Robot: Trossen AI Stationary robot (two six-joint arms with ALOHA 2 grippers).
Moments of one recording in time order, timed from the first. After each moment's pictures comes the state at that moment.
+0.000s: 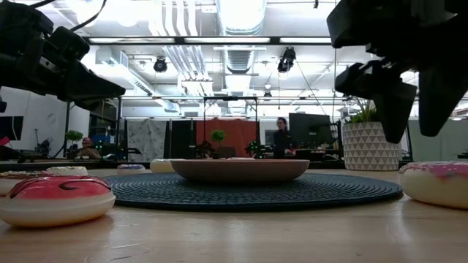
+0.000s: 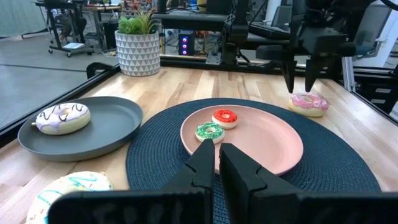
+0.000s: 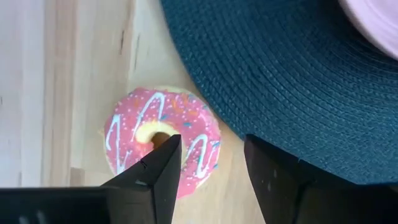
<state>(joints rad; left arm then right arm) 0.13 0.21 0.01 0.02 0.03 -0.04 0.44 1.69 1.11 -0.73 -0.03 0.34</state>
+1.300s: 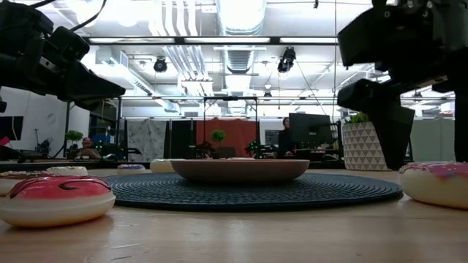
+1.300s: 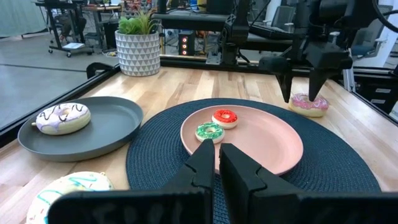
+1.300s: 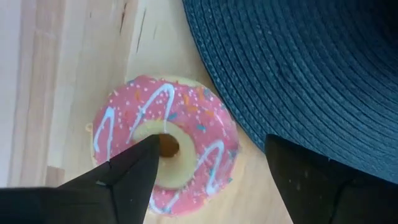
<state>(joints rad) 0.13 0.21 0.01 0.02 0.03 -0.04 0.48 1.76 1.07 -0.67 -0.01 0.28</state>
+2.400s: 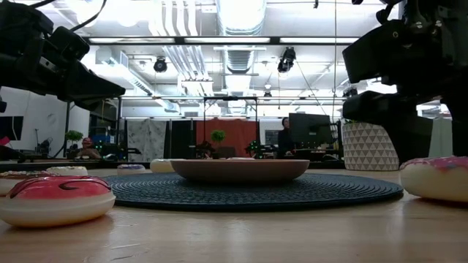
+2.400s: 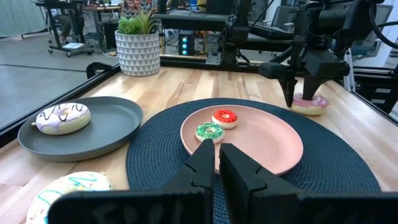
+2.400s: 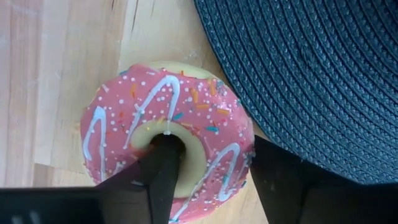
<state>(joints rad) 0.13 0.21 0.01 0.02 0.03 -0.04 0.48 1.79 1.06 -0.67 -0.03 0.30</state>
